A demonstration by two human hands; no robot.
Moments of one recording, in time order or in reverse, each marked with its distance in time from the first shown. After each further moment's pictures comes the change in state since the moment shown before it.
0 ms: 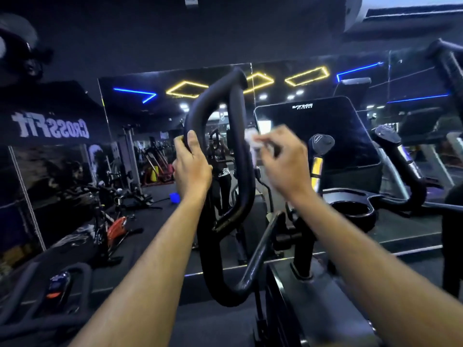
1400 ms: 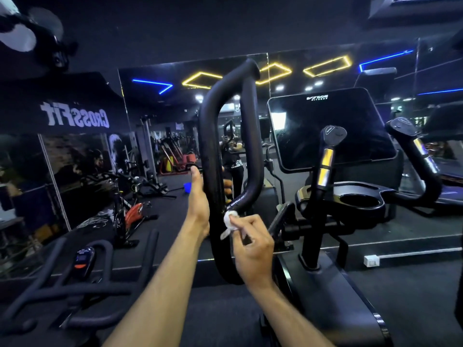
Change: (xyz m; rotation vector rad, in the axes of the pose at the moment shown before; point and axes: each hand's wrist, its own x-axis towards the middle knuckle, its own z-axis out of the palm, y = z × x) left_hand -0.061 -0.063 -0.027 -0.654 -0.380 -0.331; right_hand -0.183 -0.037 0.065 0.217 0.092 0.242
